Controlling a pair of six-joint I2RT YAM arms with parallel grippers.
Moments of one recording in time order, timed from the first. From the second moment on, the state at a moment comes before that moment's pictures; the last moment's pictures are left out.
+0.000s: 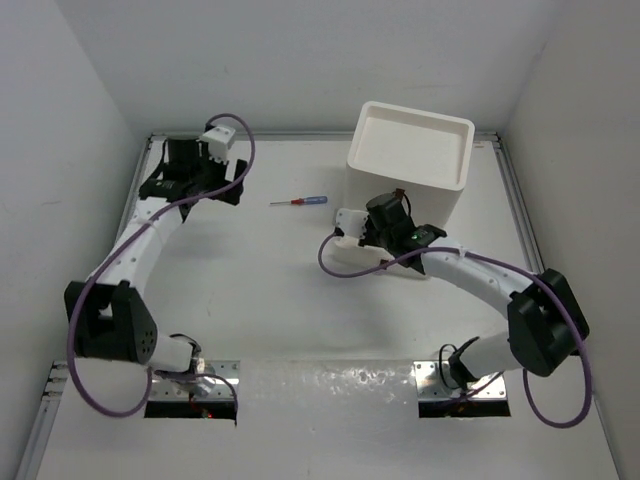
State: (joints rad) left arm -0.08 1.37 1.20 -0.44 0.13 0.20; right arm 0.64 1.40 0.88 -0.23 0.28 -0.89
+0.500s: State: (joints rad) left arm -0.34 1.96 1.51 -0.41 0.33 0.70; right arm 0.57 1.49 0.87 -0.23 0.21 -0.87
